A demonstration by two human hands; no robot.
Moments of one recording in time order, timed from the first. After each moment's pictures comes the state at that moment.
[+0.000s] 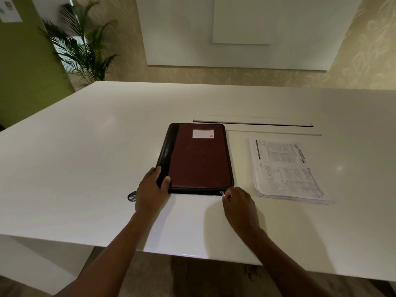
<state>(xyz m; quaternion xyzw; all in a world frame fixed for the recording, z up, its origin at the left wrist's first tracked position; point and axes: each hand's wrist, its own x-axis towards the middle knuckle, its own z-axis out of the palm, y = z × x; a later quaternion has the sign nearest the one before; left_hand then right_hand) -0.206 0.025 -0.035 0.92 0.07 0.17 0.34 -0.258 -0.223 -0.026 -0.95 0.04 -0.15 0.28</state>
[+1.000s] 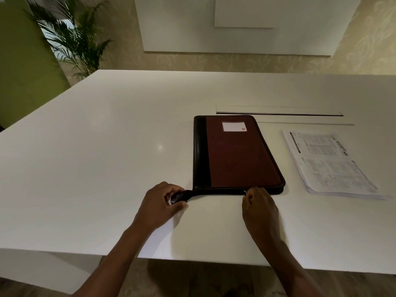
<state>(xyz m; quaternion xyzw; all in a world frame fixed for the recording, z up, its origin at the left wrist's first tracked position) -0.222 0.157 -0.027 0.91 -0.11 0.06 0.38 -0.261 -0.110 -0.023 -0.93 0.12 -0.19 0.30</state>
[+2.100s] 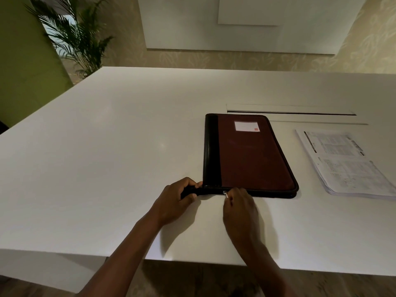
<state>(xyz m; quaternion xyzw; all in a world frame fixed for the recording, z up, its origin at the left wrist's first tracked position) -0.205 0.177 -0.016 0.89 -0.18 -0.04 0.42 -0.256 -0.013 -0.027 -0.93 0.08 -0.20 0.30</state>
